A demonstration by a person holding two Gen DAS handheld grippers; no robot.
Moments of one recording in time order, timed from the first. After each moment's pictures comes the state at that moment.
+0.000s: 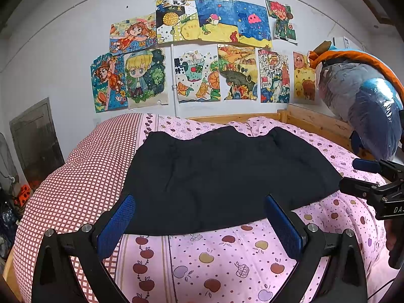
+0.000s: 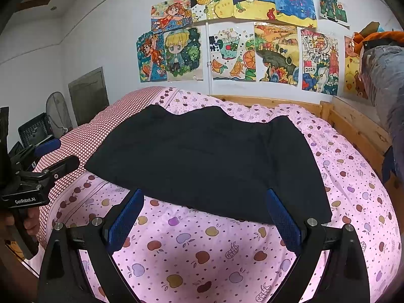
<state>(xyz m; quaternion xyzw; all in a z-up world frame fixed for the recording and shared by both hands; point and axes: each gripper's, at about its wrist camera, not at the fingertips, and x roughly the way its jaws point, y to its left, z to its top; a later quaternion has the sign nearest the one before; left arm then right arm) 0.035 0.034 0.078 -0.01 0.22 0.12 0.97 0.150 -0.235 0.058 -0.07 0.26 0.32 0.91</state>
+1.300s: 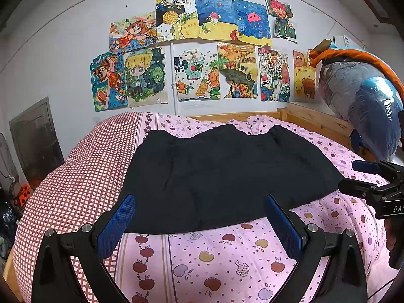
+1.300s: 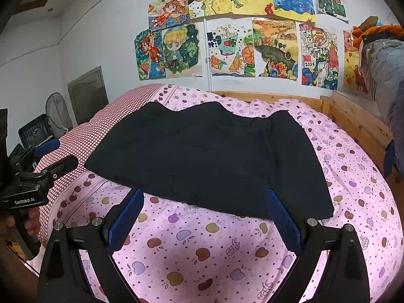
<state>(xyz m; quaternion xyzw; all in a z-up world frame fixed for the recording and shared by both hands) 0.036 0.035 0.079 -0.01 0.22 0.12 0.97 0.150 -0.233 0.050 -0.06 0.27 0.32 0.91</state>
